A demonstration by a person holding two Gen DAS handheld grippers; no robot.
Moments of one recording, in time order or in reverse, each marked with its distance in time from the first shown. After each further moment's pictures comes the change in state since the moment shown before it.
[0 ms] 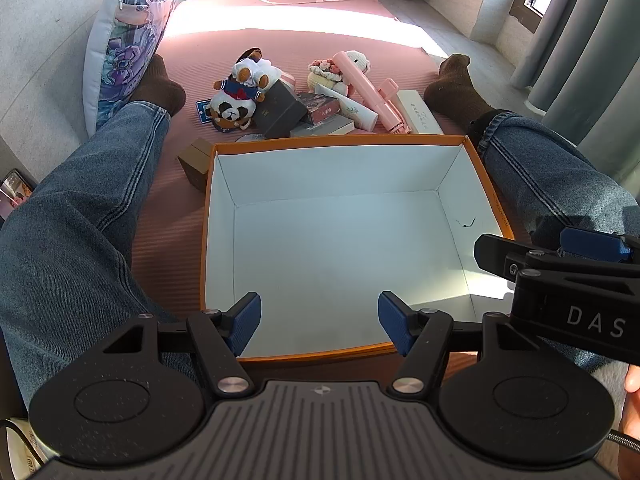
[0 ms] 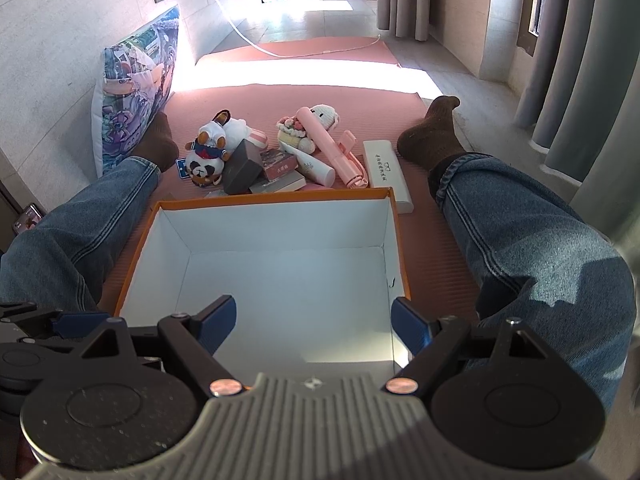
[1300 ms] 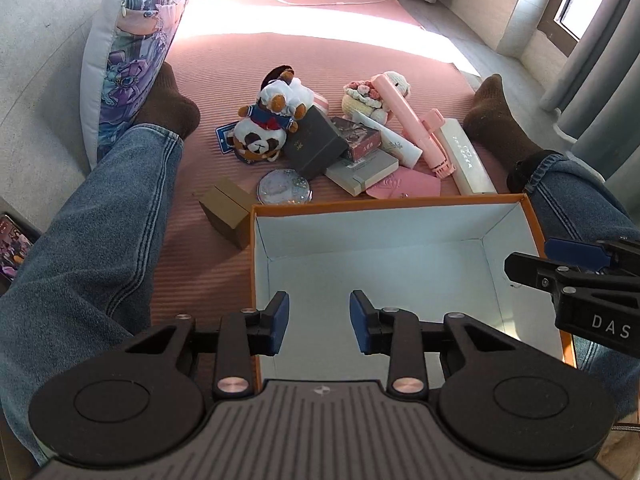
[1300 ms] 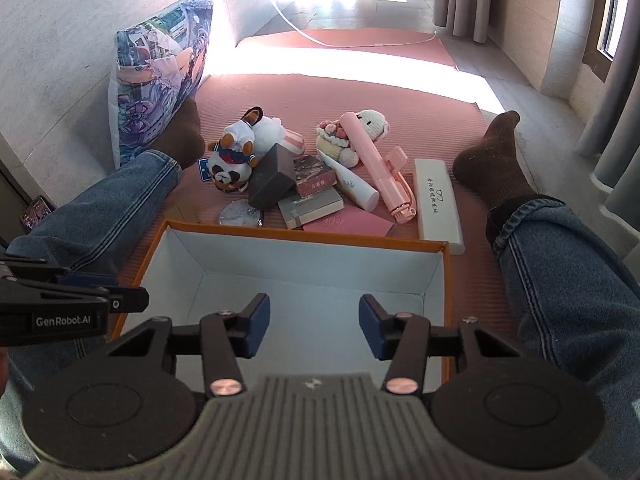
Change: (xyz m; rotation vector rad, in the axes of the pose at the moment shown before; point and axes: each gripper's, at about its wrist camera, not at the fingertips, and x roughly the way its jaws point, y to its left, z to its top) left arm 0.041 0.061 0.081 -0.048 0.019 0.005; right arm 0.073 0.004 0.068 -0.116 0.055 0.132
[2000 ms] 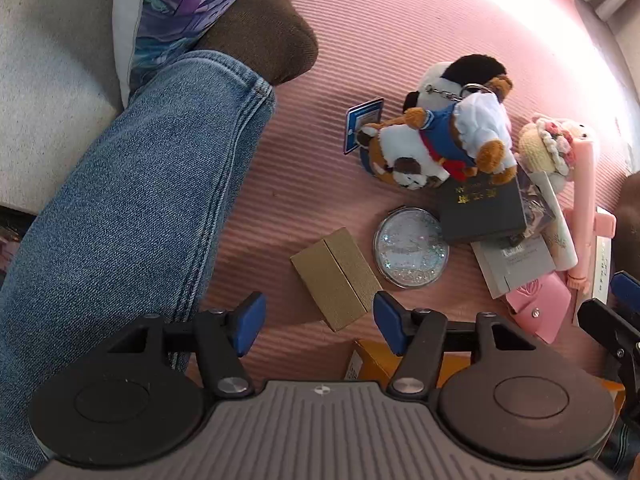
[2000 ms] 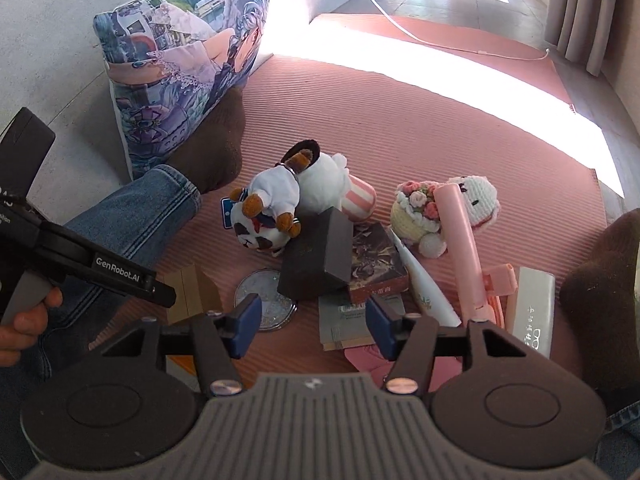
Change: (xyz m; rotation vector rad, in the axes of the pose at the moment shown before) left arm 0.150 0.118 0.105 -0.412 0.324 0.083; right arm 0.149 0.012 0.132 -0.192 0.094 0.184
